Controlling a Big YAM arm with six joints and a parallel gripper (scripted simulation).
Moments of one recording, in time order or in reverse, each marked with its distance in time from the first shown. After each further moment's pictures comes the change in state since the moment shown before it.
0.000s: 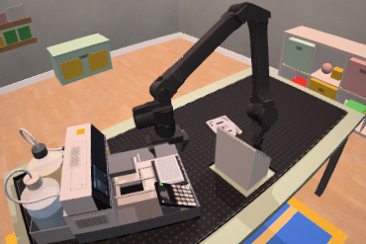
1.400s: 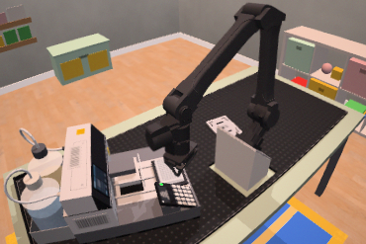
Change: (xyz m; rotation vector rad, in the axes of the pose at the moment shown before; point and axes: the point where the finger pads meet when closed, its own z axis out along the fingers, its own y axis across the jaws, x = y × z) arm 0.098 -0.021 -0.004 -0.010 -0.011 -0.714
